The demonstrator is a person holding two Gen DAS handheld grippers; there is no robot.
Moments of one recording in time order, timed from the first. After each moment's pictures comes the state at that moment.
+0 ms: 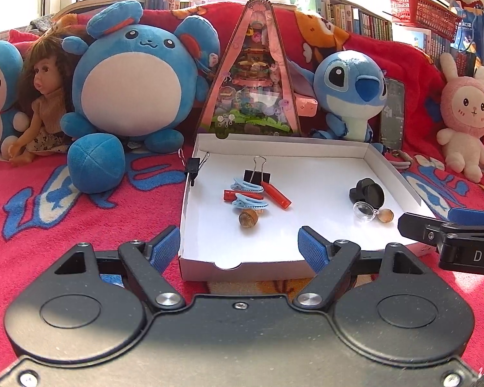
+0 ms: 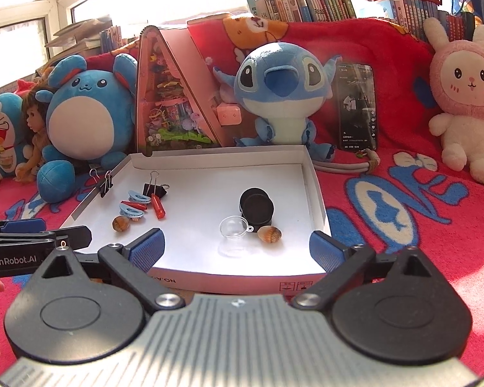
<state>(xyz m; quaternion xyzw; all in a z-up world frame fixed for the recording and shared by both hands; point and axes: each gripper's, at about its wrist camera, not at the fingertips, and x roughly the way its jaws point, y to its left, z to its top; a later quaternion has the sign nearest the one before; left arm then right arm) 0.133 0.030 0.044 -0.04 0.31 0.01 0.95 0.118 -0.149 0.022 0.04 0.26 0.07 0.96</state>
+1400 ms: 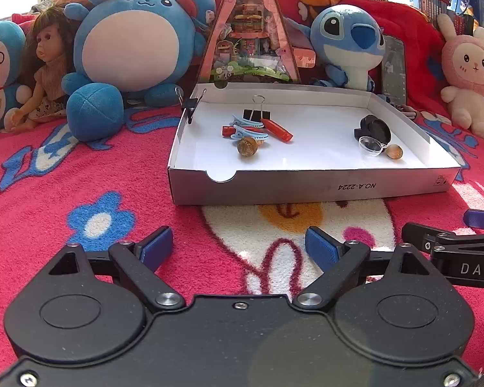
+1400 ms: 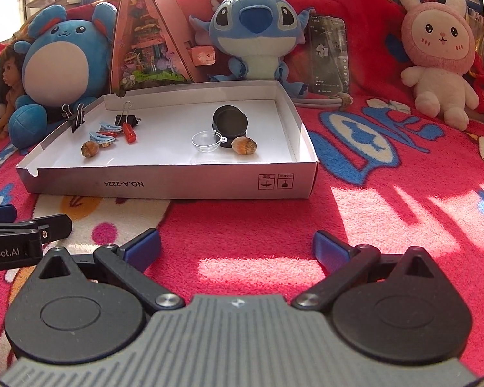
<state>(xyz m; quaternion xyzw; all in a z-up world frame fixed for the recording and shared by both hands) 0.108 0.015 -0.013 -0.01 0.33 0.02 0.94 0.090 -0.140 -0.041 0.01 0.30 0.01 0.95</state>
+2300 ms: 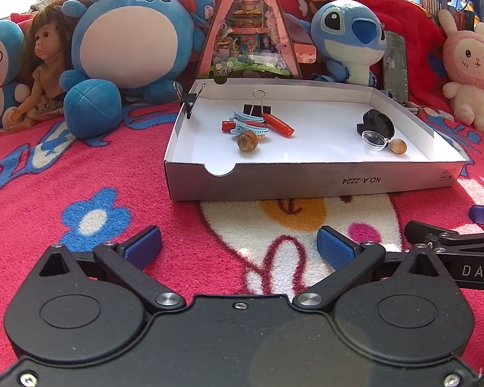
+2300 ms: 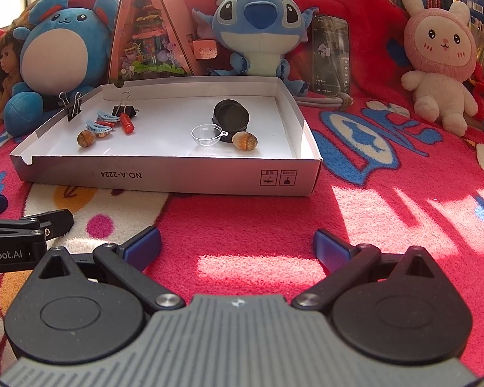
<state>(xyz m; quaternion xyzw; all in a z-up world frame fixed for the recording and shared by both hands) 0.112 0.016 -0.019 -0.01 0.33 0.02 0.94 0.093 -0.135 -0.043 -0.01 0.30 0.00 0.95</state>
